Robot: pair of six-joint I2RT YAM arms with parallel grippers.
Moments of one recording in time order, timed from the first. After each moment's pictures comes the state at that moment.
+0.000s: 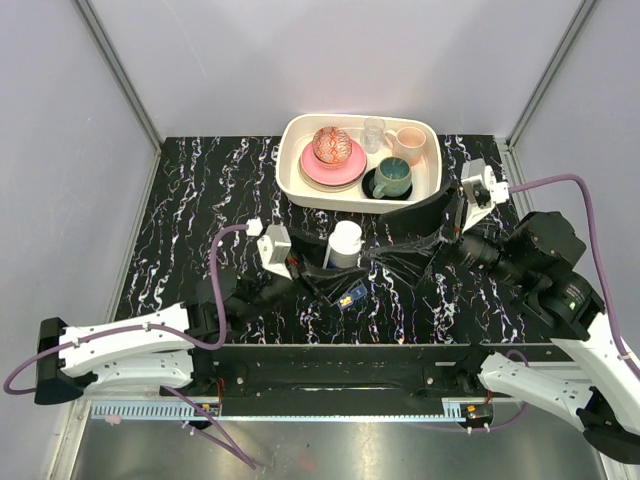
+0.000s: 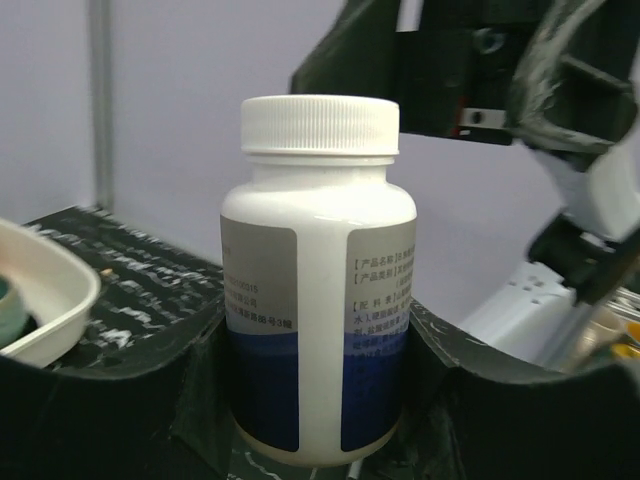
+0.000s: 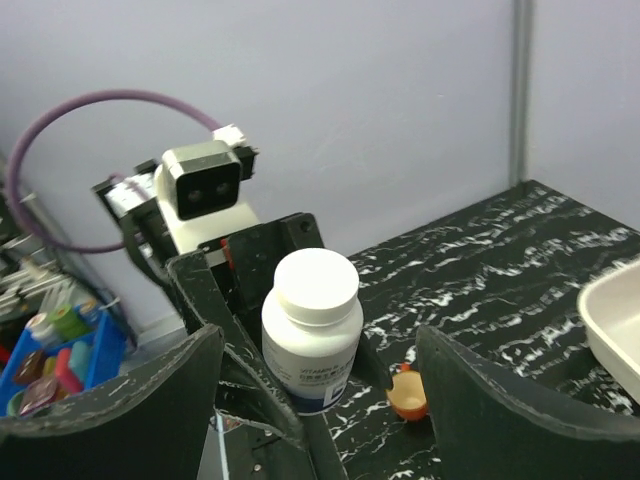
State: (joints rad) left arm -1.26 0.92 0.78 0.50 -0.13 -0.22; right arm 0.82 0.81 1.29 -0.31 -0.34 0.32
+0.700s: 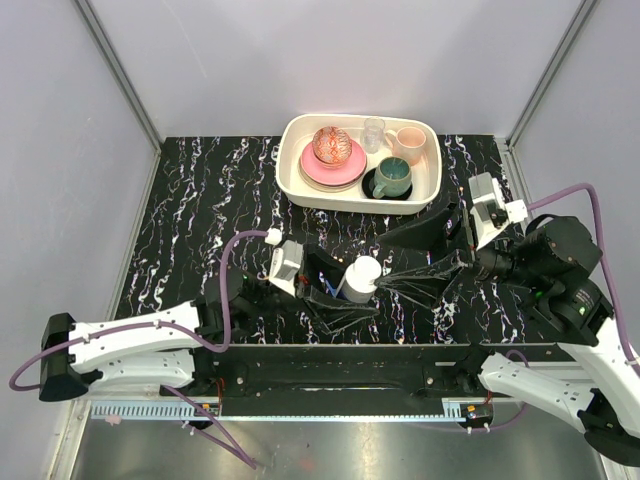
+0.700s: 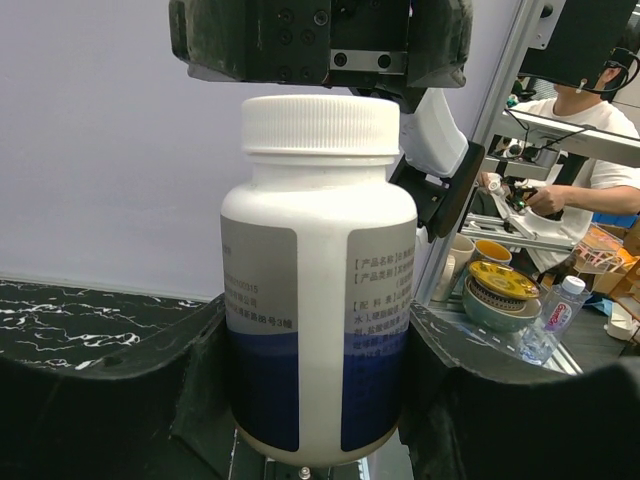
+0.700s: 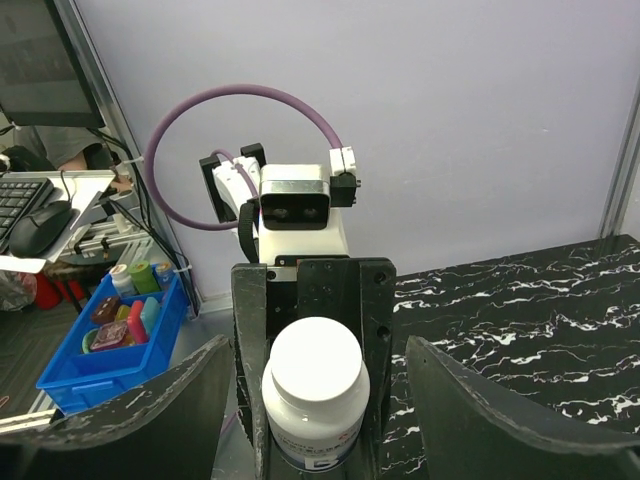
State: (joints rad) left arm -1.26 0.97 0.77 0.60 0.28 -0.31; right arm 0.82 0.79 1.31 -0.28 -0.61 0.29
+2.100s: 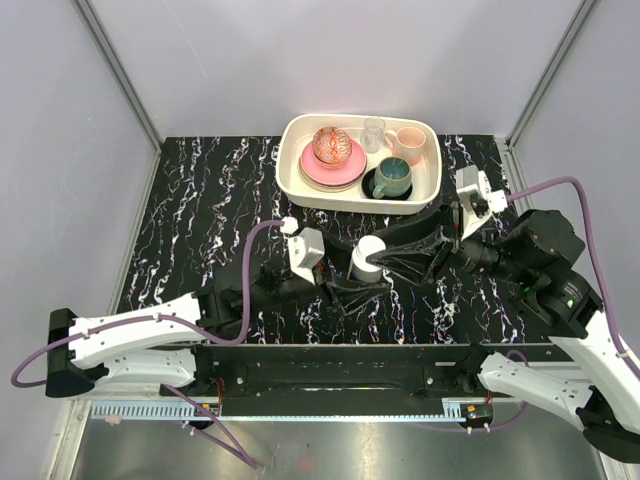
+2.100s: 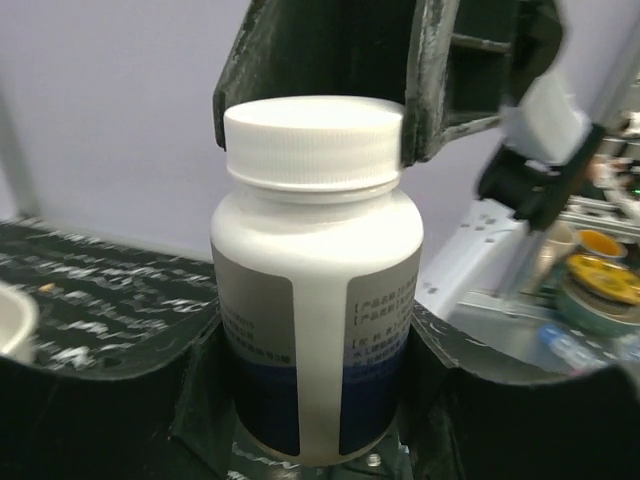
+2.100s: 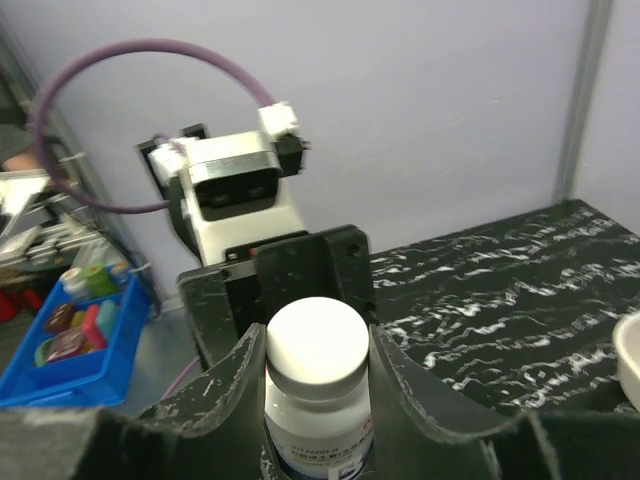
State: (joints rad) left arm -1.26 1.03 0.90 0.43 0.17 -0.20; right arm 0.82 0.81 1.29 -0.28 -0.55 0.27
